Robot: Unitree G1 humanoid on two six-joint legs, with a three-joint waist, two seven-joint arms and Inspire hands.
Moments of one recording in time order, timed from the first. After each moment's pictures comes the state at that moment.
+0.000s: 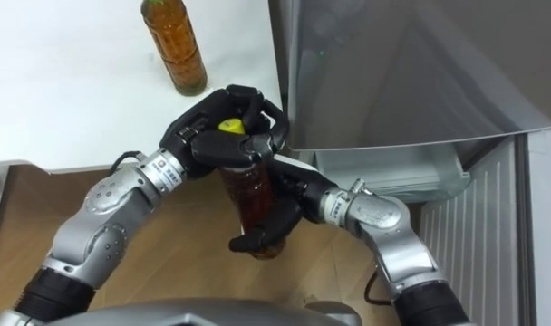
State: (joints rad) left arm 0.04 0.26 -0.33 0.07 -0.51 0.08 -0.44; right arm 0.07 -0.26 0.29 0.23 0.05 0.07 0.71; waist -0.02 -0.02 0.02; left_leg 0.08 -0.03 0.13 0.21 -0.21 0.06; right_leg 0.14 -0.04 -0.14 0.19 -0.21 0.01
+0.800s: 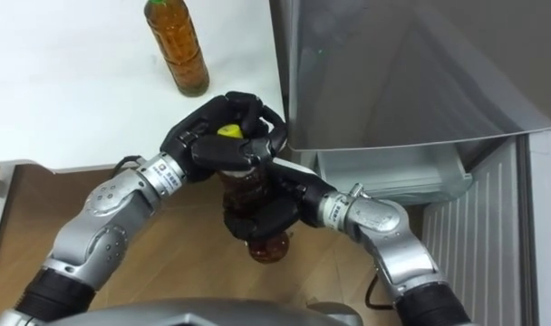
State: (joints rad) left arm 0.04 0.25 -0.31 0.07 -0.51 0.08 -0.44; right arm 0.07 -0.27 0.31 0.25 0.10 0.08 0.70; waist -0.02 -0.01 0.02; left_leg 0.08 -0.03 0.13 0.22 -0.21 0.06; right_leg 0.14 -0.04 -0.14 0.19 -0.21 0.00
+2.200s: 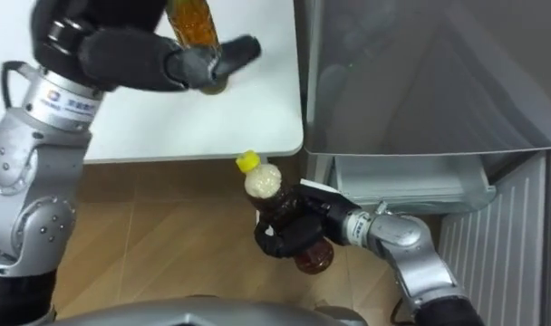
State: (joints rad) left arm 0.00 0.26 -0.02 -0.51 -0.41 -0.07 -0.27; right arm 0.12 -0.33 0.23 0.29 -0.05 0.08 0.73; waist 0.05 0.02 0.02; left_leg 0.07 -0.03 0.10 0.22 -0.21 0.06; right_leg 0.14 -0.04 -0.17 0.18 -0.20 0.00
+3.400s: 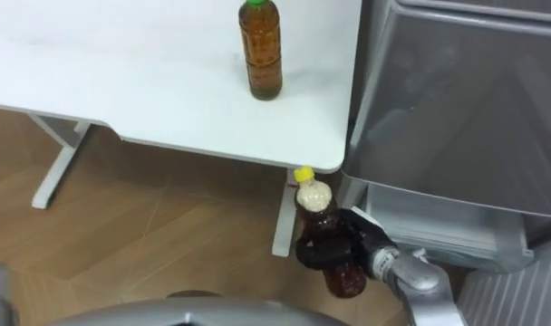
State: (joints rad) left arm 0.32 0.24 0.29 0.59 -0.98 -0.08 0.52; right arm 0.30 -0.26 0.12 0.35 -0.03 0.19 0.46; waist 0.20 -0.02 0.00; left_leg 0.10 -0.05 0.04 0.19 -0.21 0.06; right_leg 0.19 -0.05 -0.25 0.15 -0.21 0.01
